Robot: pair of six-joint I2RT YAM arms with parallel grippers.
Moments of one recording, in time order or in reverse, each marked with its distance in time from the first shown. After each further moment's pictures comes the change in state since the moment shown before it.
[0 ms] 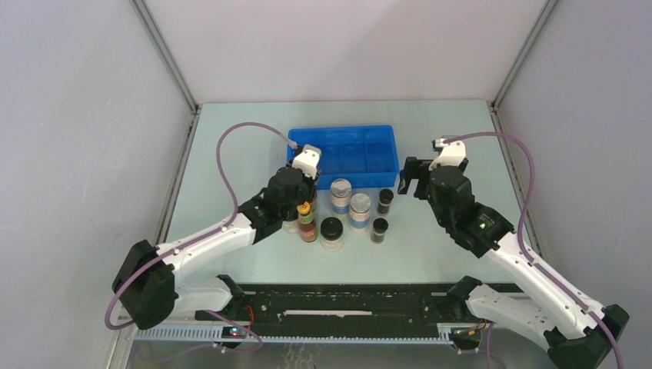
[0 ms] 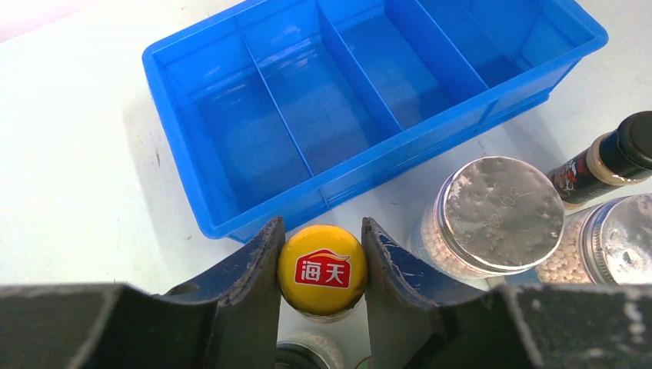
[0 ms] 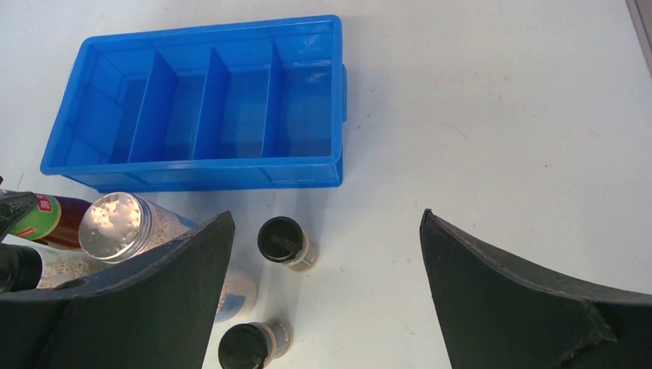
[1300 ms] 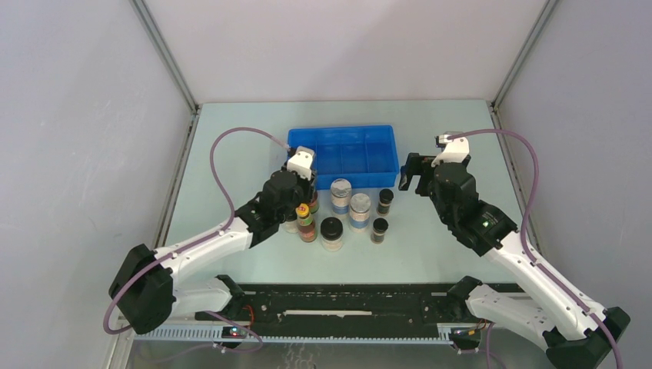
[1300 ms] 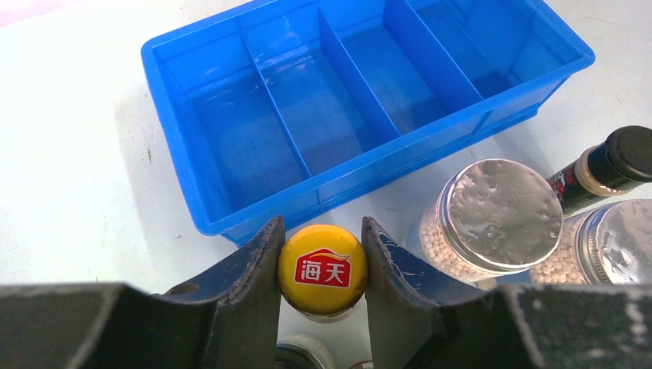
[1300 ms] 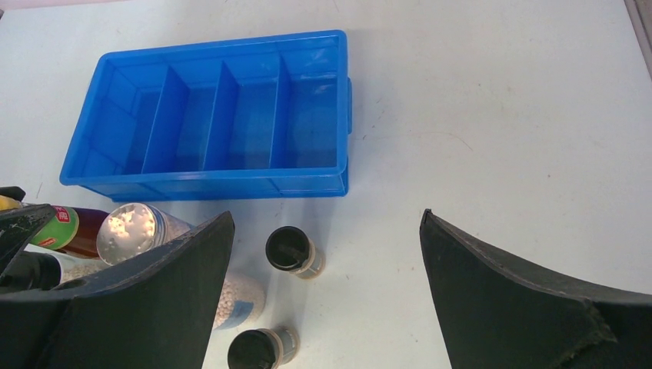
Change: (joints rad) left arm 0.019 -0.029 -0.057 0.066 0.019 -0.039; right arm -0.020 0.003 0.031 0.000 -0.027 -0.004
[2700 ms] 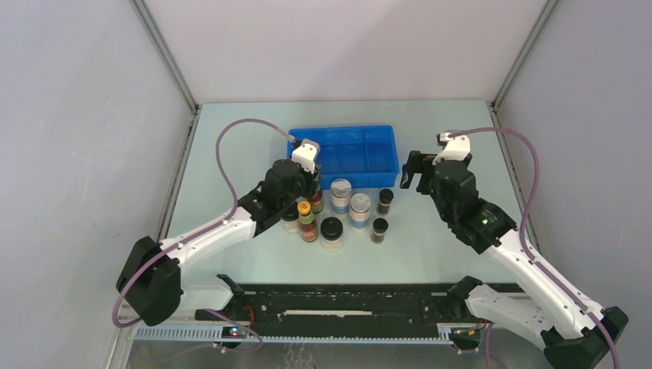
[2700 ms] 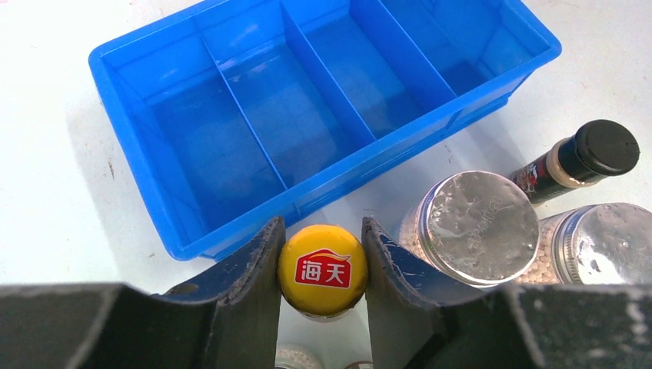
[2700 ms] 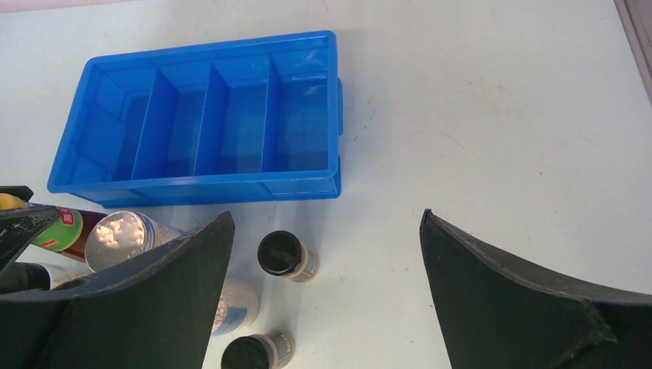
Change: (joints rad) left arm 0.055 0.073 0.092 -0.072 0.154 -0.003; right arm -0.026 0.014 0.005 0.000 -0.004 0.000
